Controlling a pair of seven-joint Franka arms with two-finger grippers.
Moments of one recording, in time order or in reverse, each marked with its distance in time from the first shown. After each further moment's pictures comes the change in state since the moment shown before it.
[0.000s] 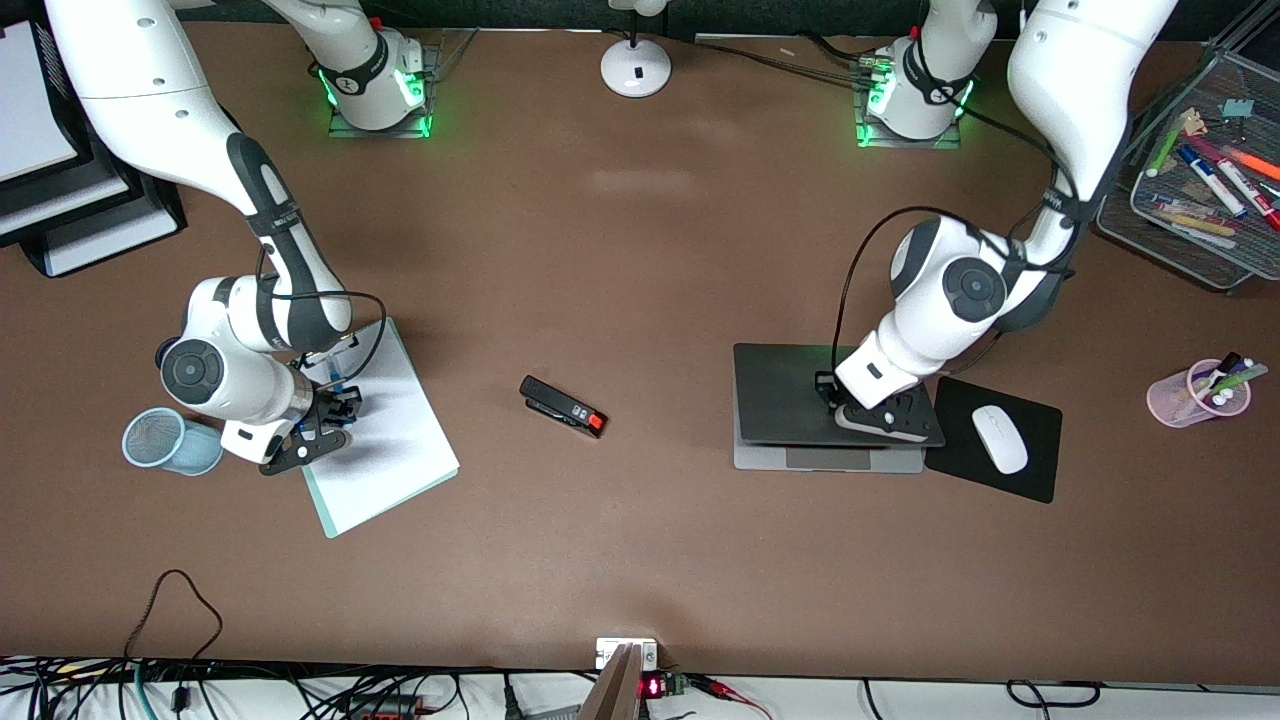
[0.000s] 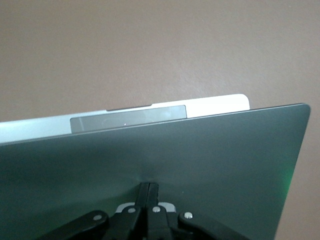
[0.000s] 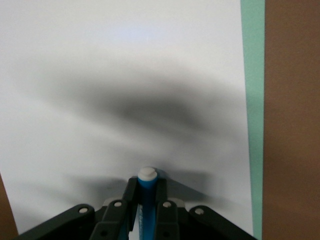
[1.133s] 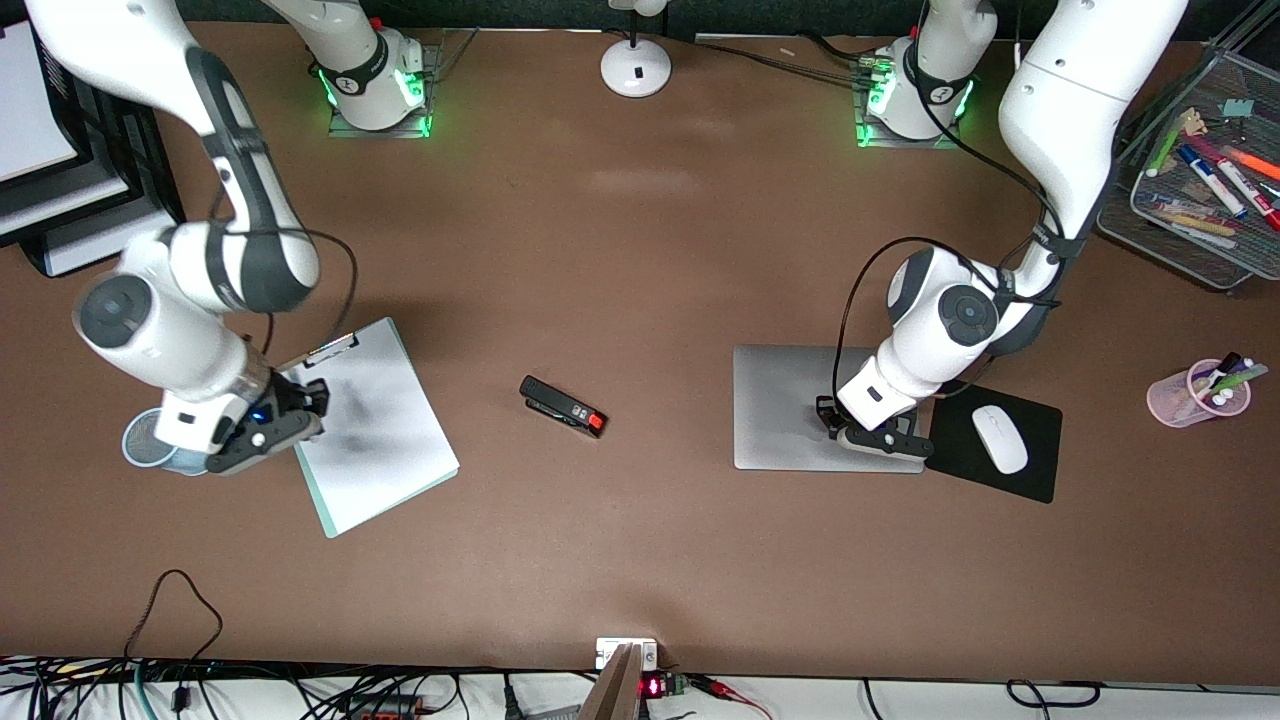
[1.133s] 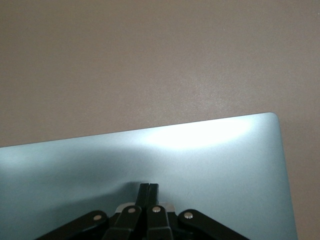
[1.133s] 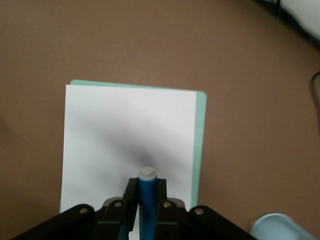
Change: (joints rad) left arm -0.002 0.068 0.022 0.056 0.042 0.019 0.003; right arm 0.022 -0.247 0.002 0.011 0.000 -0.022 -0.201
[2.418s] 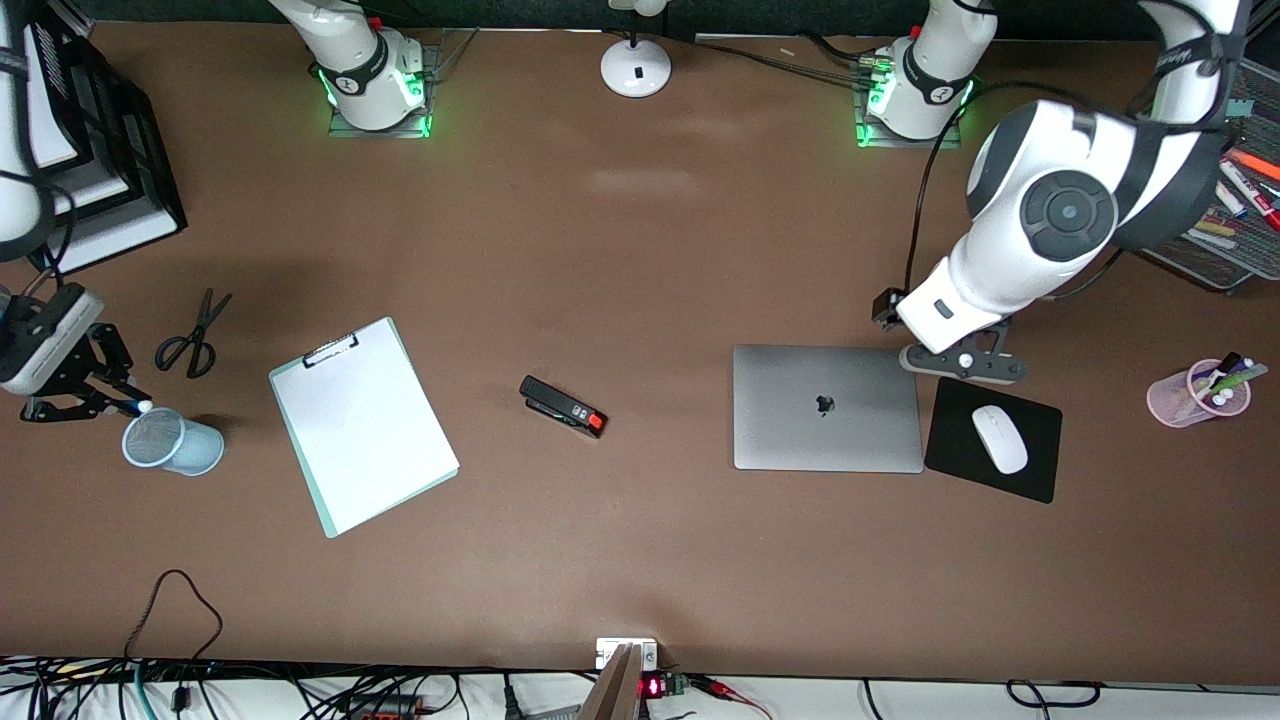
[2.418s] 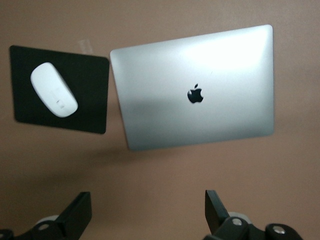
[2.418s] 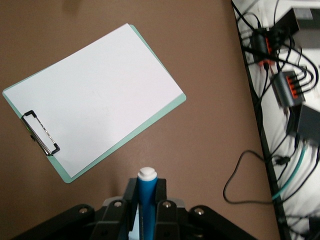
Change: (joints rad) left arm 0.001 -0.381 -0.007 0.142 0.001 -0.852 0.004; right arm -0.339 -0.113 -0.009 -0.017 0.463 -0.124 -1.465
